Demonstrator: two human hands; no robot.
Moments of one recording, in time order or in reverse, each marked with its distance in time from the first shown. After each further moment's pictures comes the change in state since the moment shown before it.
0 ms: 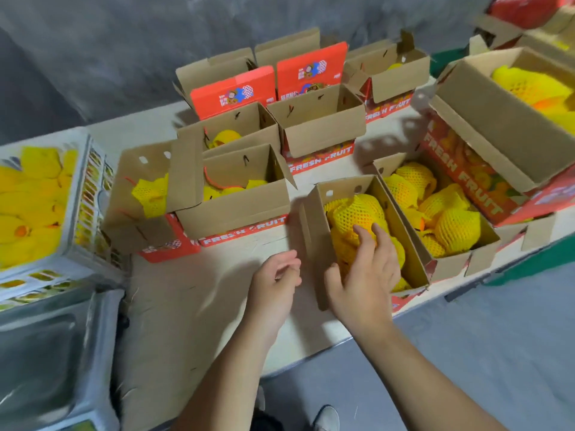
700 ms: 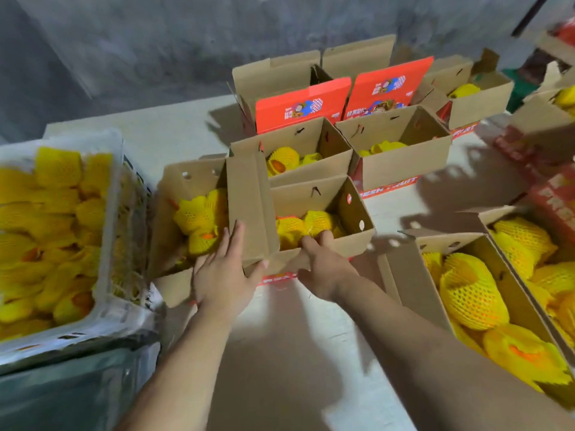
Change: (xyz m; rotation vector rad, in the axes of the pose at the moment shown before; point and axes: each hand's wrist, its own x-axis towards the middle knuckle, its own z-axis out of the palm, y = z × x) left_hand 0.210 -0.005 -0.222 1.154 0.260 0.300; right_hand 0.136 -0.160 0.197 -0.178 -0.817 -0.201
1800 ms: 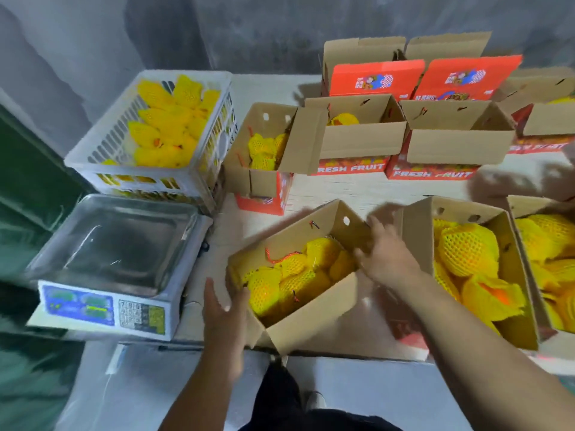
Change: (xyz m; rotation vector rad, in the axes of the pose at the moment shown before) left_hand -0.318 0.072 0.000 -1.199 0.199 -0.994; right_hand -0.163 0.070 -0.005 -0.076 0.055 -0.028
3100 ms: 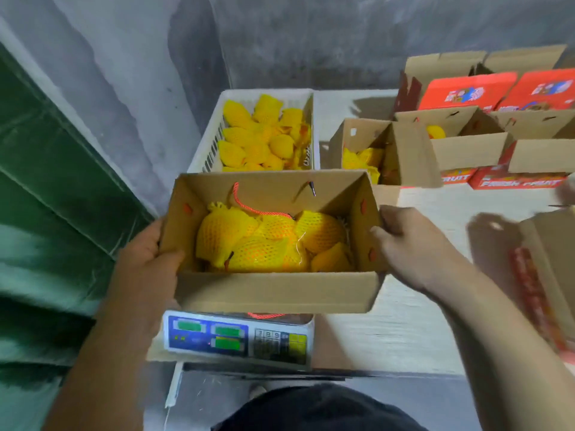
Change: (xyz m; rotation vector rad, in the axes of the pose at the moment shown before) left_hand 0.158 0.156 -0.342 0.148 -0.042 0.452; right_hand -0.076 -0.327 0.052 0.212 0.095 -0.147
